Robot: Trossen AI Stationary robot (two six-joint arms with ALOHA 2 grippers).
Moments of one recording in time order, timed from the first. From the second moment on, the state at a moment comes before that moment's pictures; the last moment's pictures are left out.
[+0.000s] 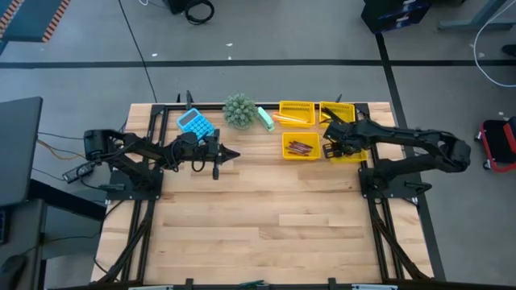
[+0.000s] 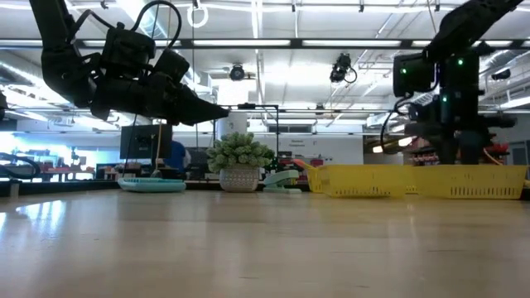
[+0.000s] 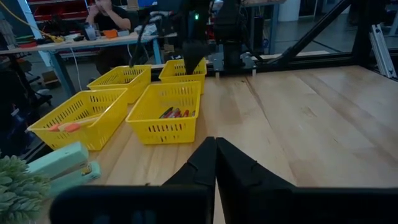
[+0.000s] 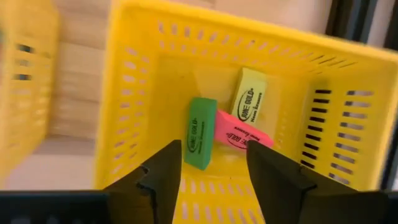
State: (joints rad) left arm 0.34 1.51 0.29 1.11 0.29 0.15; right arm -0.53 1.14 0.63 -0.96 0.25 0.87
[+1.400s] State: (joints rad) left arm 0.05 1.45 0.42 0.87 0.13 0.23; right arm 0.44 1.55 0.83 -0.36 0.53 0.65
